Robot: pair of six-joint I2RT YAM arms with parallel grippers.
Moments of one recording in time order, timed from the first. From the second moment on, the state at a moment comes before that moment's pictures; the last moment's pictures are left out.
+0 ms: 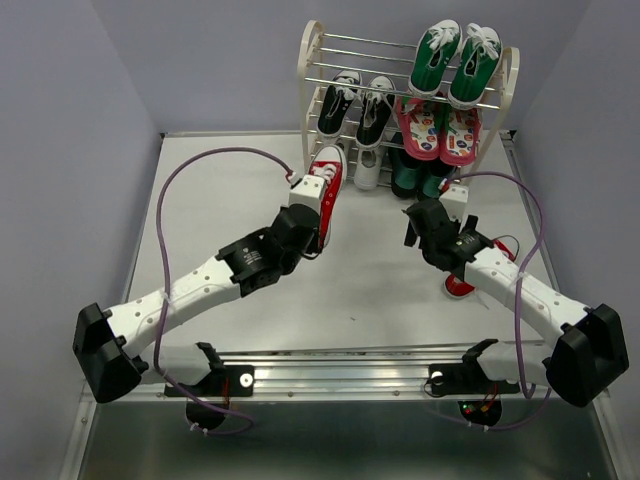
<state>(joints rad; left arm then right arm) -0.94 1.21 1.02 -0.36 -0.50 -0.39 0.55 1.22 0.90 -0.55 0.73 0.60</state>
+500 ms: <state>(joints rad) -0.94 1.37 1.54 -0.41 -0.65 -0.14 0.55 1.23 0.90 -0.55 0.76 0.58</state>
